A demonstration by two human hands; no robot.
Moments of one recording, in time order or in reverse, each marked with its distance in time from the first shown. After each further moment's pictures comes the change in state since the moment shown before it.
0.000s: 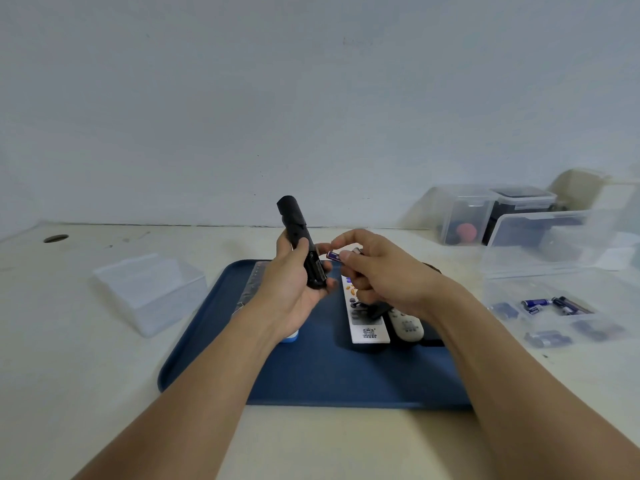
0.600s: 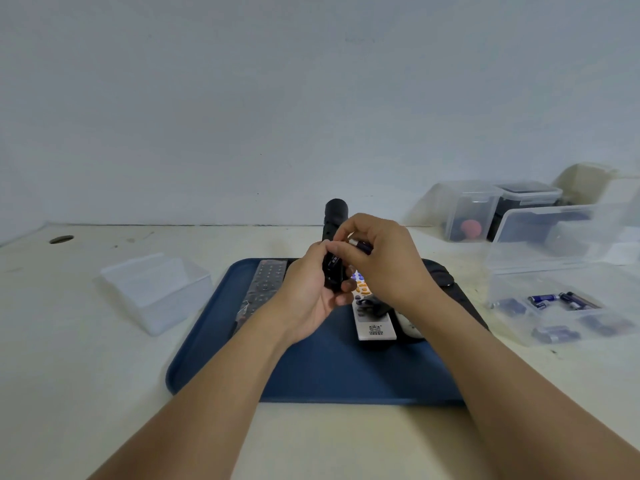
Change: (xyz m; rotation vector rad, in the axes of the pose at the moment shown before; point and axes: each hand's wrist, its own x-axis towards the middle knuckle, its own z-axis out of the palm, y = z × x) left_hand -0.002 -0.007 0.003 0.181 -0.190 -0.092; right_hand 0.007 0.003 0.014 -0.384 0.367 -0.424
